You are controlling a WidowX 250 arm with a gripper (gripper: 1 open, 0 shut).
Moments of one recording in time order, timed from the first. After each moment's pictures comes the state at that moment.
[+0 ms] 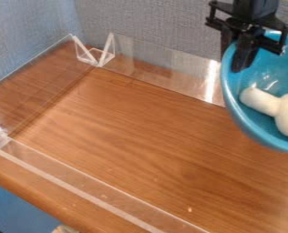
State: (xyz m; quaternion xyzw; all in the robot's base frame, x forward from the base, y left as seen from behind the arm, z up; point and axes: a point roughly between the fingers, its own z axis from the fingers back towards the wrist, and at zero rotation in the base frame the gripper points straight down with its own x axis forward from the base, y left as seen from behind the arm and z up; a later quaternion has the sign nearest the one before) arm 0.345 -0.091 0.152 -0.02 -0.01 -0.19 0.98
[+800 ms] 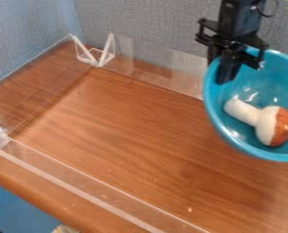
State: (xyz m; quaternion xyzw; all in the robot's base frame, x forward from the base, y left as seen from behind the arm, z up) arm 0.357 -0.063 0.130 -0.03 0.00 -0.20 0.98
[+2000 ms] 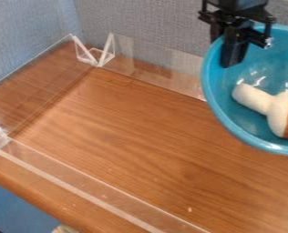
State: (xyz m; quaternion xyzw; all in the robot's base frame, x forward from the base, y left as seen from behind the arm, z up) arm 0.332 -0.090 0.169 -0.06 -0.03 -0.28 0.96
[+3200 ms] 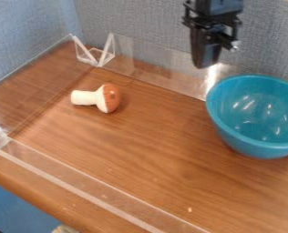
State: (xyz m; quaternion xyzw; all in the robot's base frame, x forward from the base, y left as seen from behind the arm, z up) arm 0.334 -0.044 0.159 -0.06 -0.02 -0.32 0.95
